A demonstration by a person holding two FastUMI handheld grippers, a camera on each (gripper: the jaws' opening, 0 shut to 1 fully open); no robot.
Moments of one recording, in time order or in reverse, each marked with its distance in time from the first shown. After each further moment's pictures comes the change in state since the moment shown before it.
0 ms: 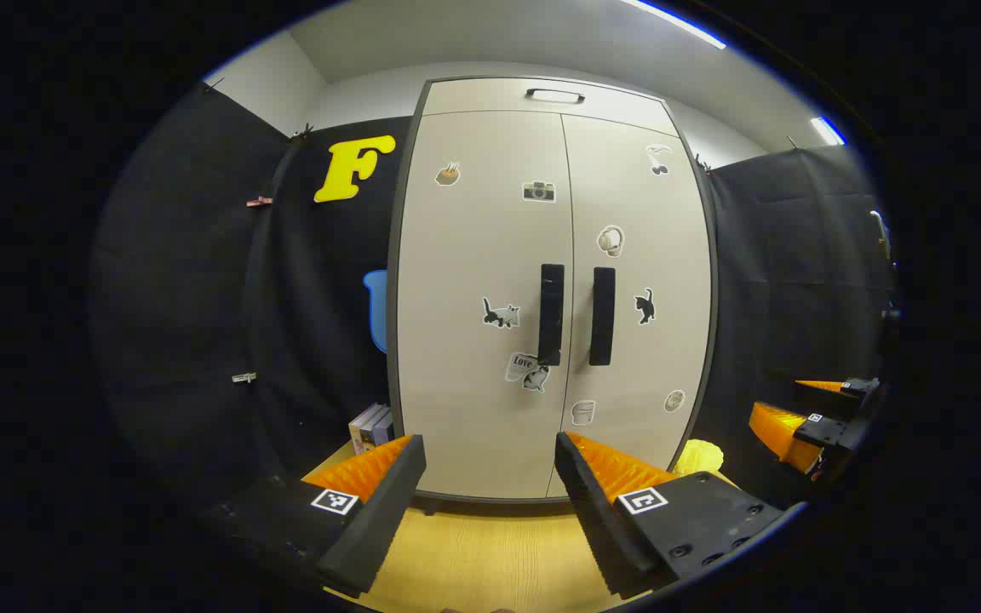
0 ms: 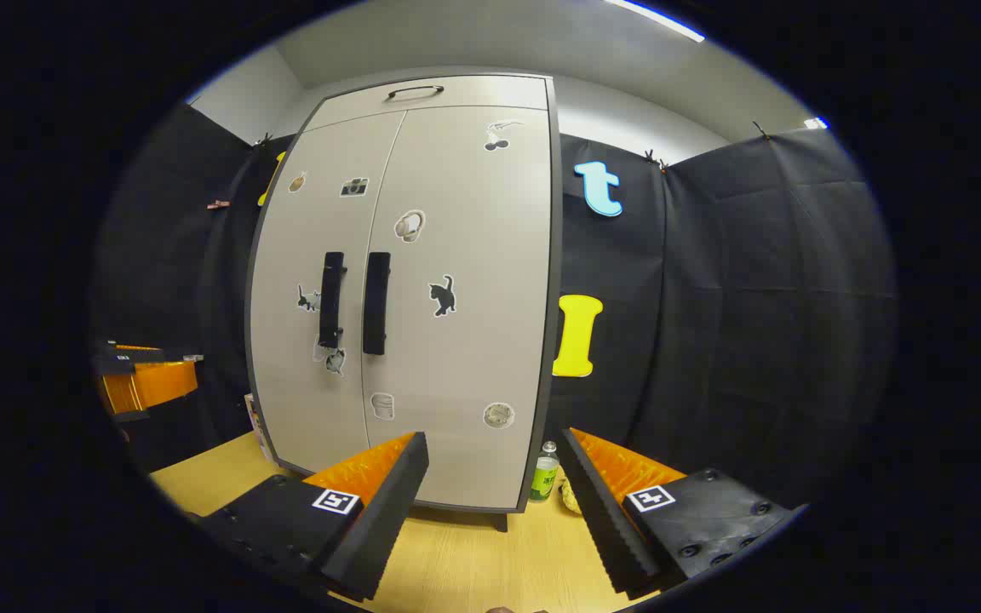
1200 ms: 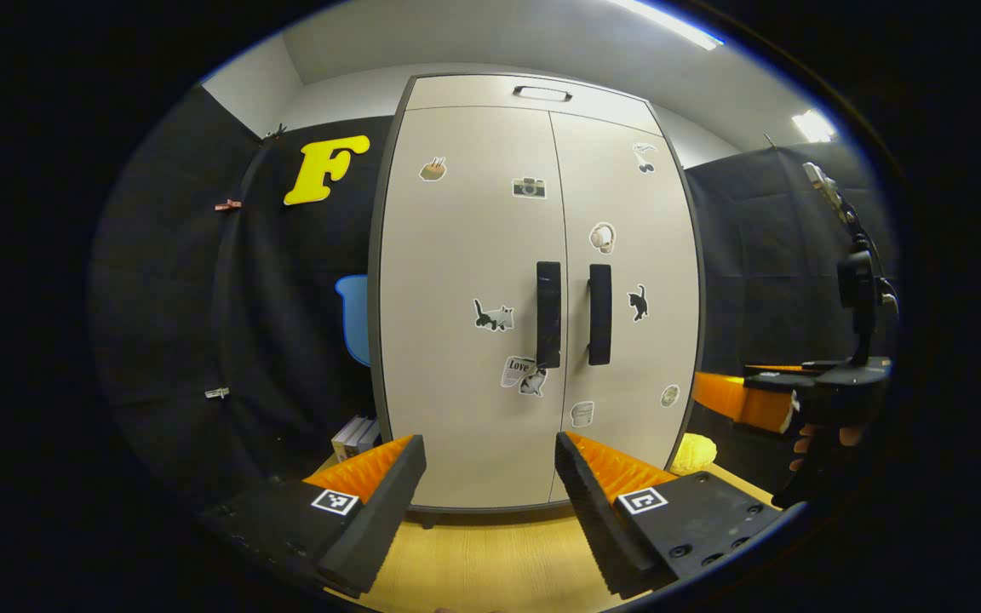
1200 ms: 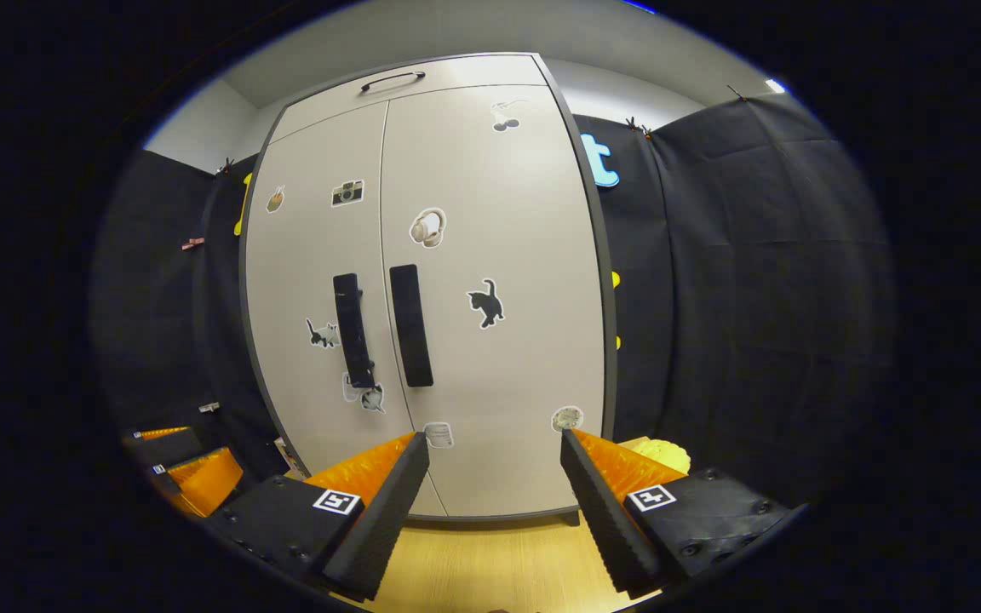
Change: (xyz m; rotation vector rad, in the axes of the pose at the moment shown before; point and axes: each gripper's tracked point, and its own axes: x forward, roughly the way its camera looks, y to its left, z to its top) left arm 0.021 0.021 -0.007 0.020 -0.011 -0.106; right arm 0.049 0.086 0.020 0.171 0.061 0.008
